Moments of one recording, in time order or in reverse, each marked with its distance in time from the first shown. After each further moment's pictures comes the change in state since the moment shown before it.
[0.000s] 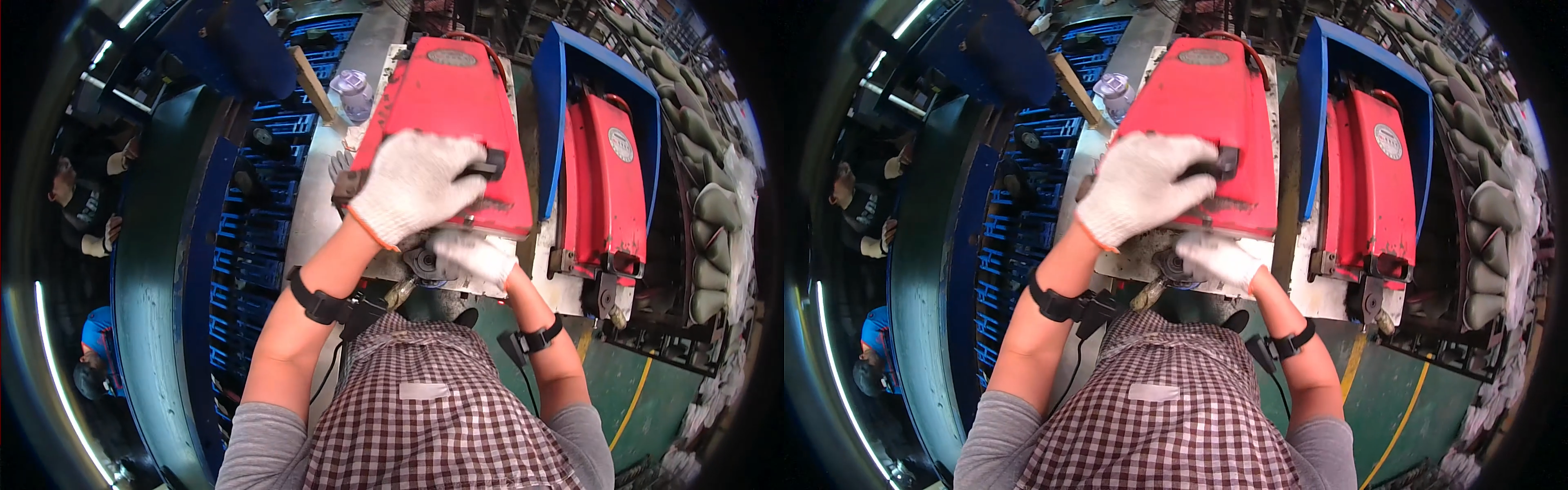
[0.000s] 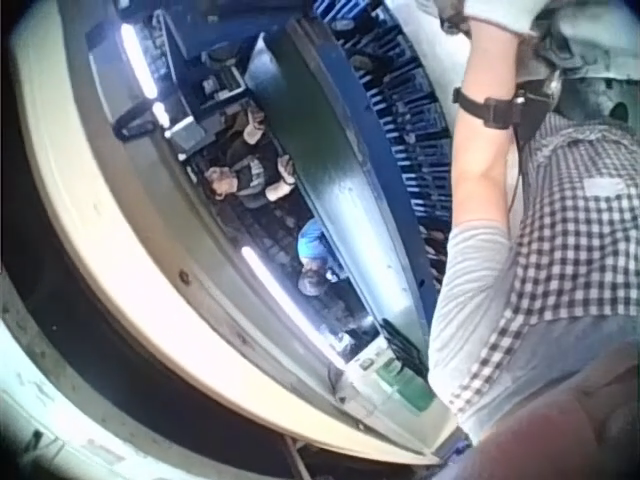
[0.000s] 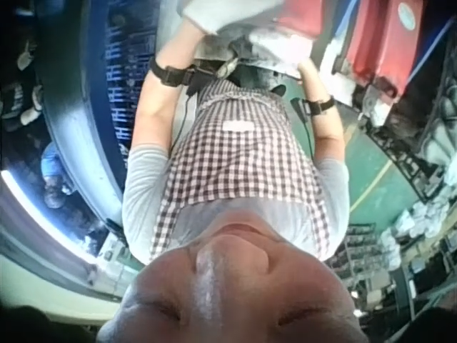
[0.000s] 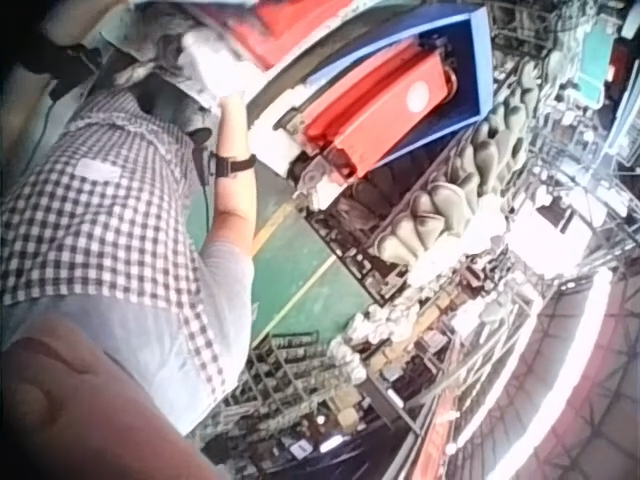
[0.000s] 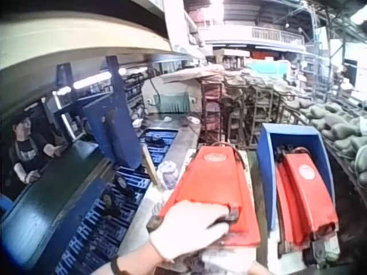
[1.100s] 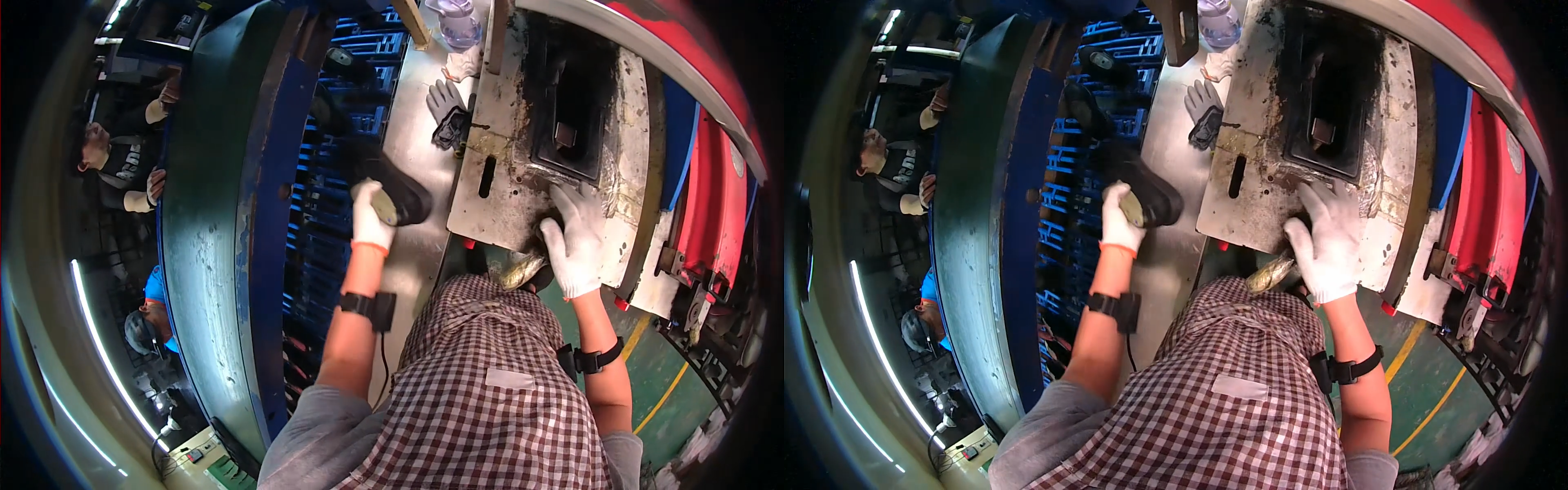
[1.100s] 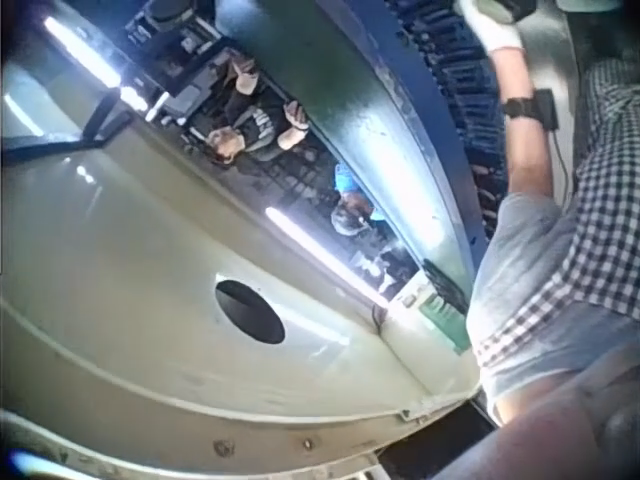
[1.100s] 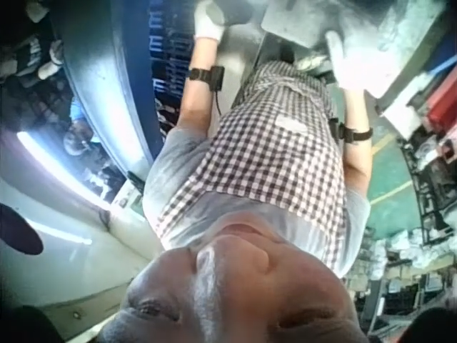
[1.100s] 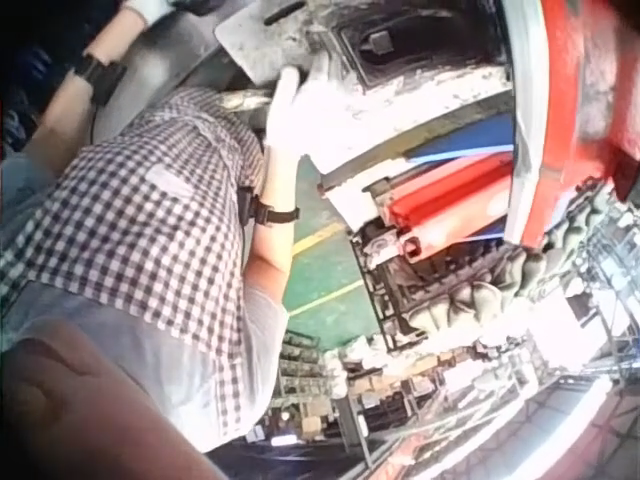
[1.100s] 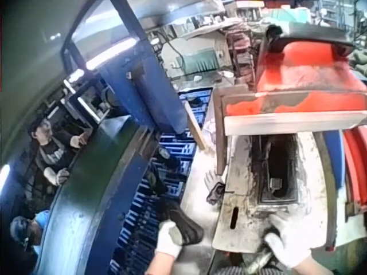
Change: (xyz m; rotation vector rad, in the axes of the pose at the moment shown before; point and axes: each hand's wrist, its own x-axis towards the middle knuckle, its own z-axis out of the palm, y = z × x) left_hand -0.309 -0.230 0.117 -1.467 1.080 -1.392; right_hand 0.024 -0.003 0.083 -0.774 0.738 -0.223
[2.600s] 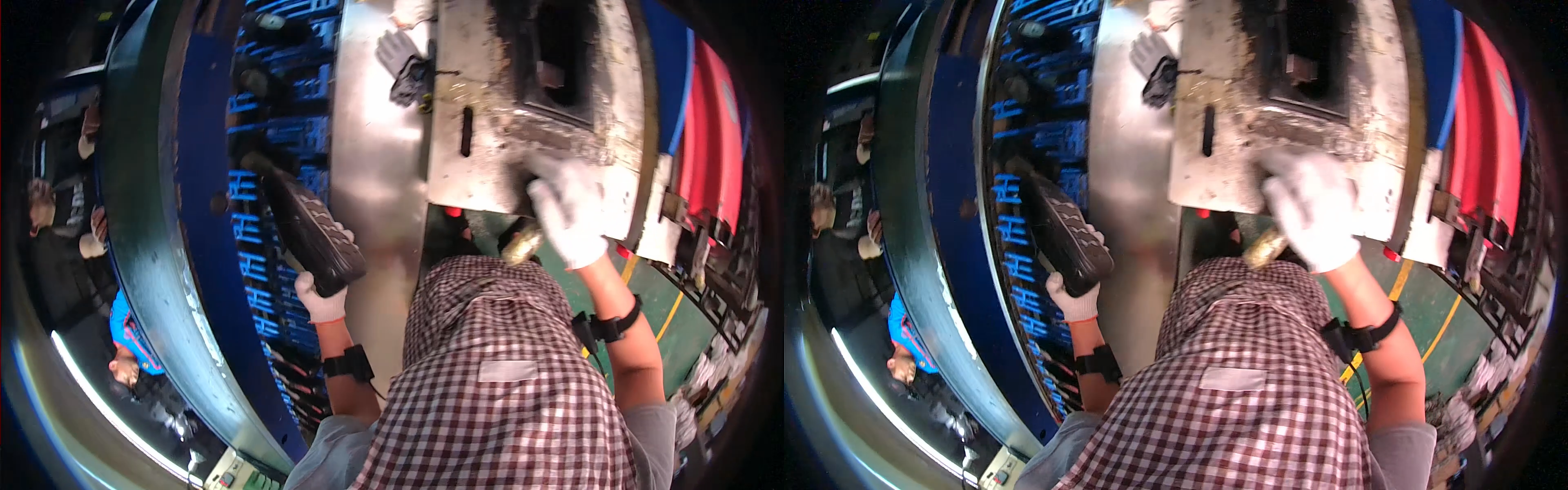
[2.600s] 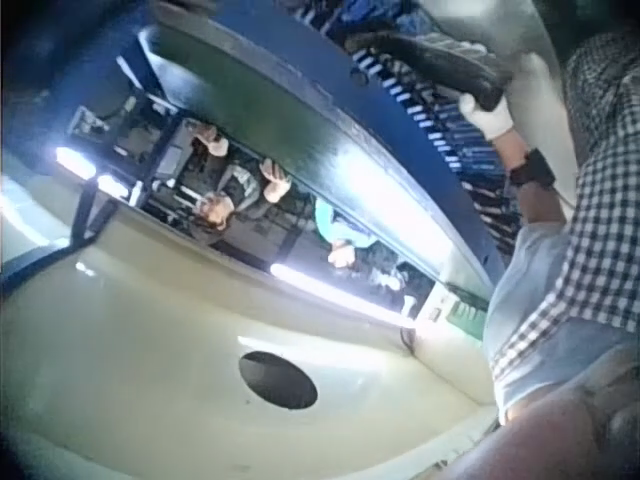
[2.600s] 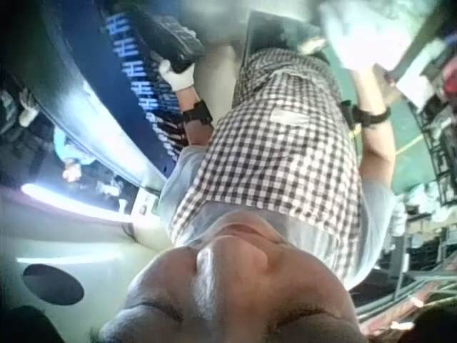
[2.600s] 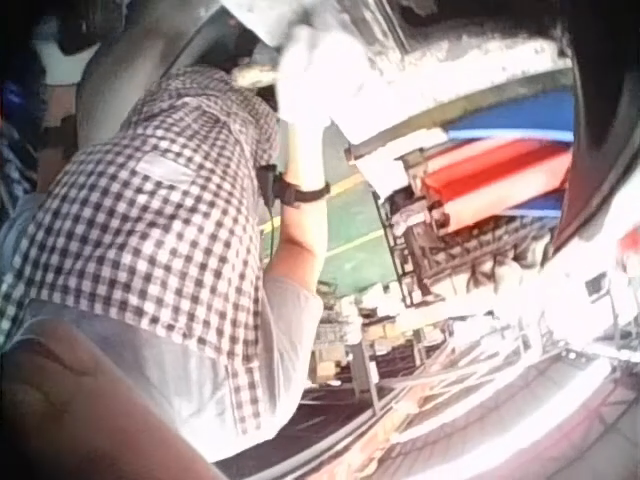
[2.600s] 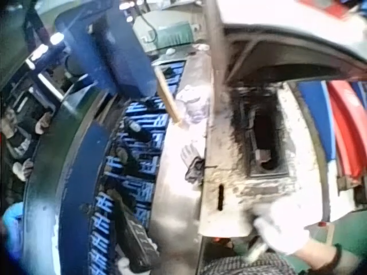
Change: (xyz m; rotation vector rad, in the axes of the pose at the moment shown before) left_hand -0.096 0.014 -0.123 -0.335 -0.404 -0.089; right_hand 0.002 -0.007 0.015 0.141 -0.013 -0.105
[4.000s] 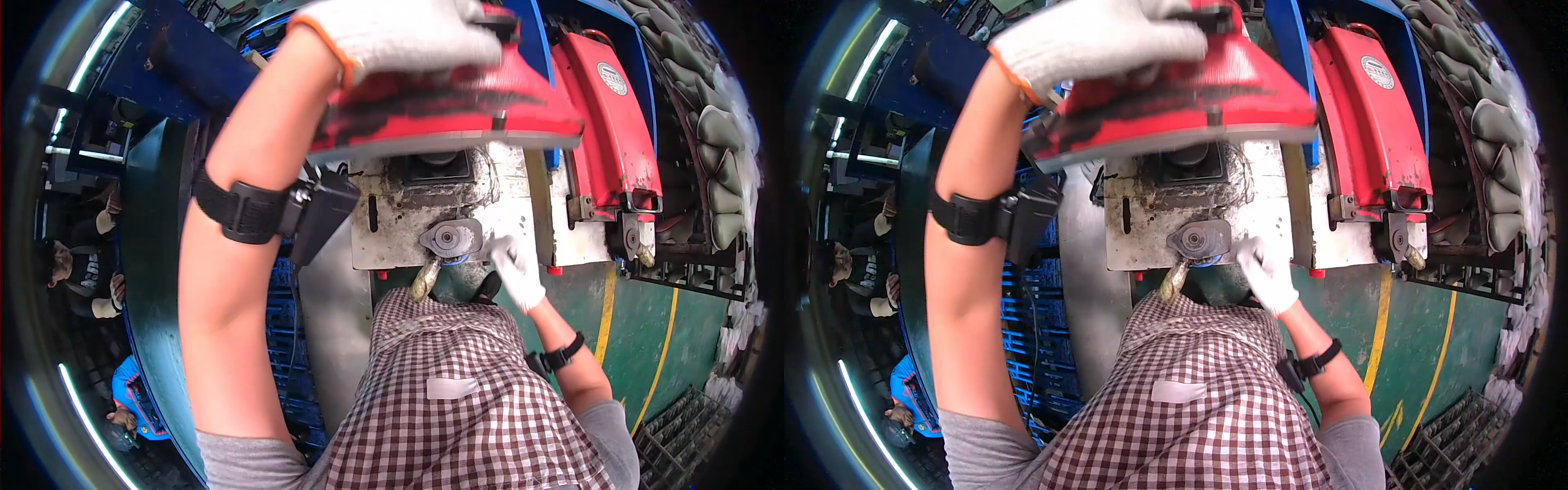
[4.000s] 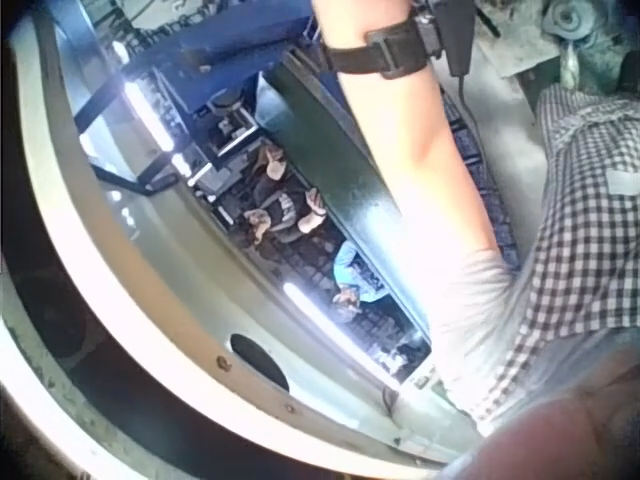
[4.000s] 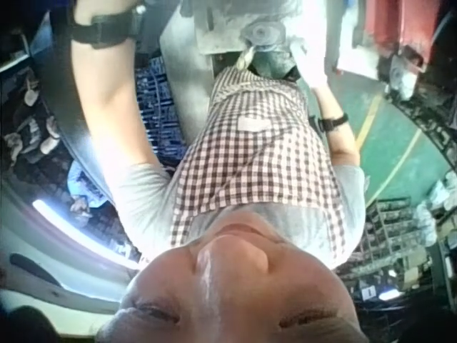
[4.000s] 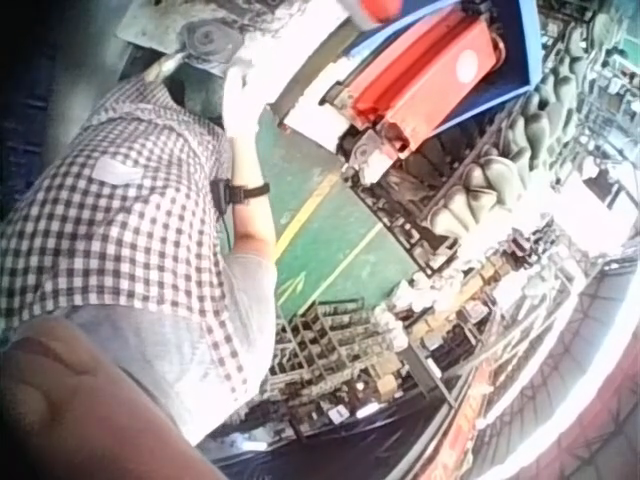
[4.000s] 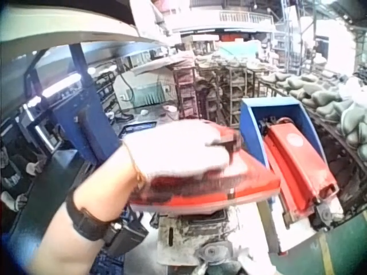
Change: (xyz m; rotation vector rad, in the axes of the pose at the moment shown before) left_hand 0.052 -0.102 0.569 2.302 -1.322 0.314; right_hand -0.118 0.052 -0.042 0.690 0.098 0.553
